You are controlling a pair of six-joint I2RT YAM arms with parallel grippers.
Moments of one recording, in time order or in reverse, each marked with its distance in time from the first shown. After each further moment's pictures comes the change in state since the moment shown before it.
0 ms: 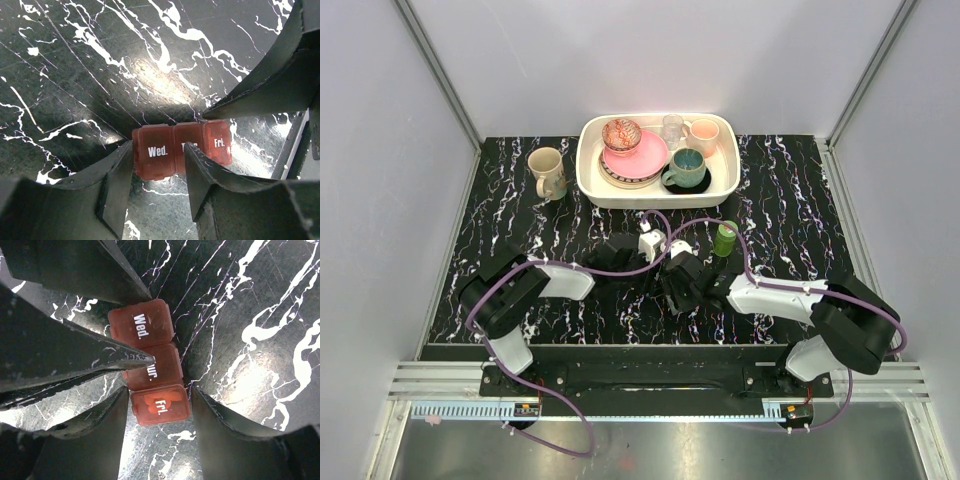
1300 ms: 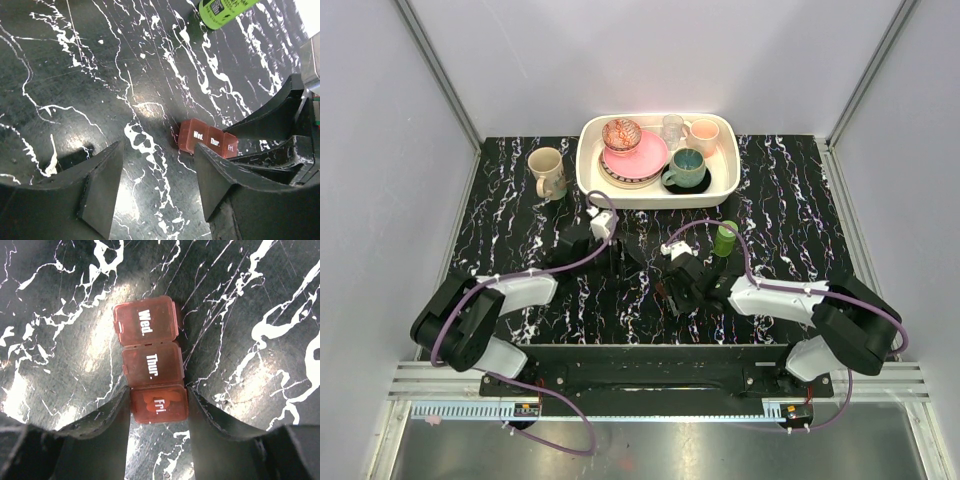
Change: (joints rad) left arm 0.225 -0.261 -0.136 -0.040 0.006 -0.139; right arm 0.003 -0.002 -0.015 0.022 -0.027 0.009
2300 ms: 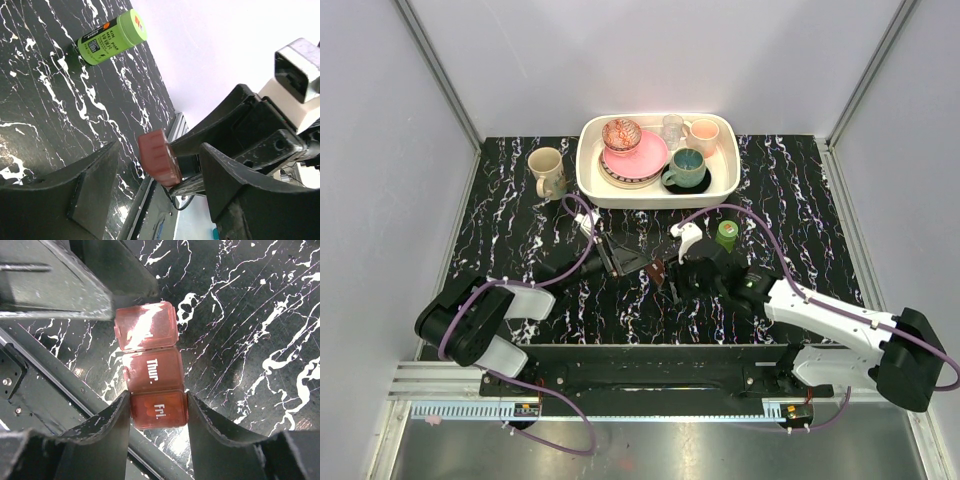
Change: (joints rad) left arm 0.012 0.016 -0.208 0.720 0.151 -0.699; right arm 0.002 -0.300 0.079 -0.101 -0.097 -0.007
